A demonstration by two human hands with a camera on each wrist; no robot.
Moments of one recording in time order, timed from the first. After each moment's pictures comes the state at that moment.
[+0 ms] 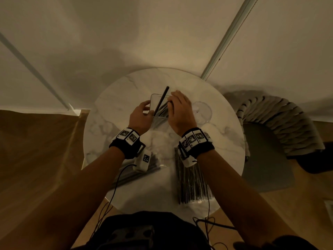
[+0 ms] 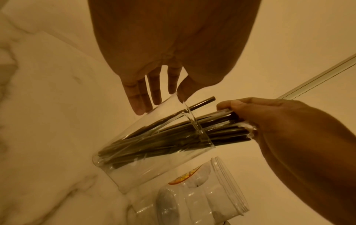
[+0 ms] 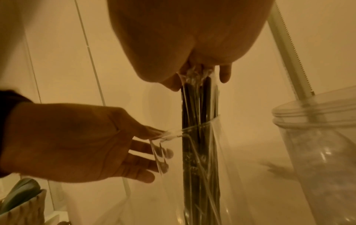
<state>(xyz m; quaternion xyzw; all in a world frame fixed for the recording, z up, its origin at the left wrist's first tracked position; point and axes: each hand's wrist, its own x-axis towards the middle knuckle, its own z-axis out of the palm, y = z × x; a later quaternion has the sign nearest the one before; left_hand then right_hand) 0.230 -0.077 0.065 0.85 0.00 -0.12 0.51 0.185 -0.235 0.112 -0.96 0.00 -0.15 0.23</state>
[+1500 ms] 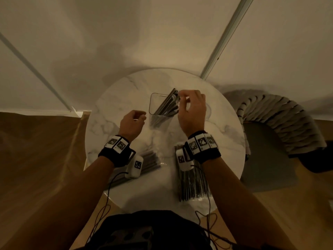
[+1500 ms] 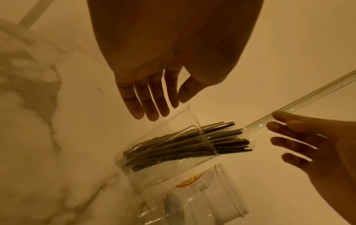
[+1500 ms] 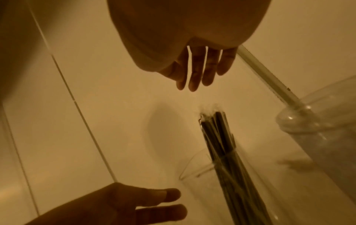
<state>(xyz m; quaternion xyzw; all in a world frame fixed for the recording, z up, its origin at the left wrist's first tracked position) 0.203 -0.044 0.069 0.81 0.05 -0.14 0.56 0.160 -0.243 0.144 -0.88 0.08 -0.31 0.35</state>
